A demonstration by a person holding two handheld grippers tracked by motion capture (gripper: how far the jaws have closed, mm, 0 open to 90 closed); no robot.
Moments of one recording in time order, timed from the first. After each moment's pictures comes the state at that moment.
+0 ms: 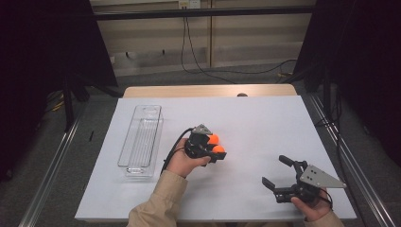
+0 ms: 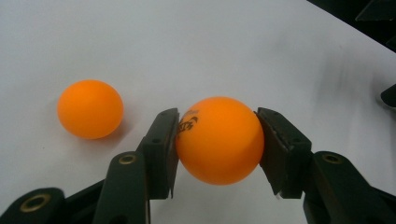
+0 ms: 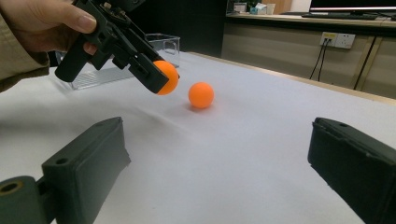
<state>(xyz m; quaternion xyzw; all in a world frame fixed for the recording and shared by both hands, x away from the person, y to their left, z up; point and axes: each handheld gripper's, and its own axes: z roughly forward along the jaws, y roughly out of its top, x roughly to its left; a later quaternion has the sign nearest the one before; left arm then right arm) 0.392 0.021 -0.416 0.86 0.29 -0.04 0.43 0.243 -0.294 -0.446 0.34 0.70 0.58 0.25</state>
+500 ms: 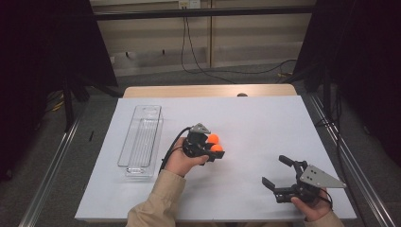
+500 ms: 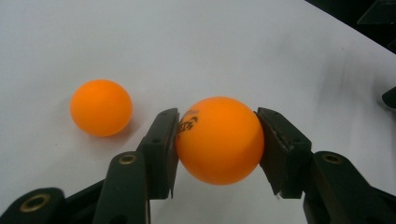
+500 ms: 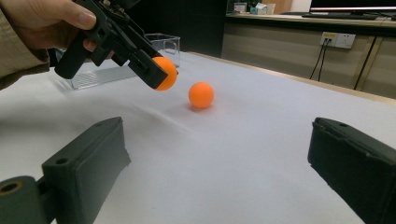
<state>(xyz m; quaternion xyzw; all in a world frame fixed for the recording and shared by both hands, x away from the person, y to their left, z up) 0.394 0.026 -0.414 0.86 0.29 -0.03 0.43 0.243 -0.294 -0.446 0.34 0.70 0.58 0.25</state>
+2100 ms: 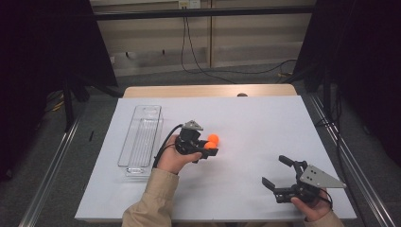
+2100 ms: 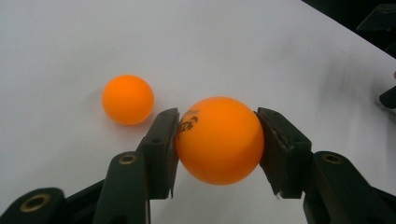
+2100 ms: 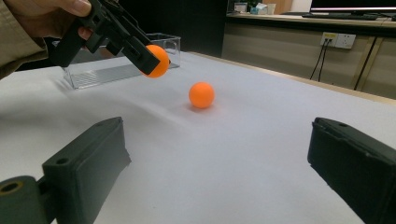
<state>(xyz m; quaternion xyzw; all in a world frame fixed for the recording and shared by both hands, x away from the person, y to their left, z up) 0.398 0.045 -0.403 0.85 0.30 -0.03 0.43 0.243 -0.294 -0.446 0.34 0.70 0.58 0.25</state>
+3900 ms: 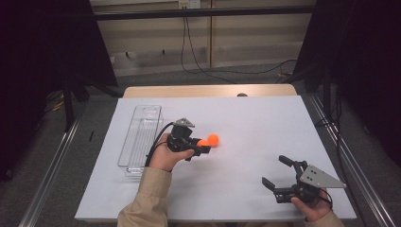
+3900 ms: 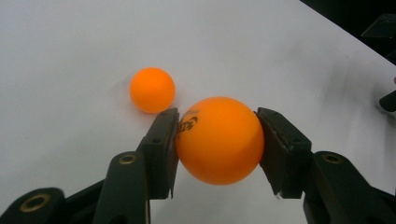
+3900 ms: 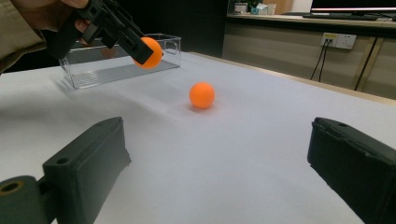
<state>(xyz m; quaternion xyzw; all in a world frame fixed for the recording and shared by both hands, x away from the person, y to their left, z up) 0.403 0.066 -0.396 0.85 0.32 -0.04 0.42 0.243 -0.294 -0.445 0.34 0.70 0.58 0.25</state>
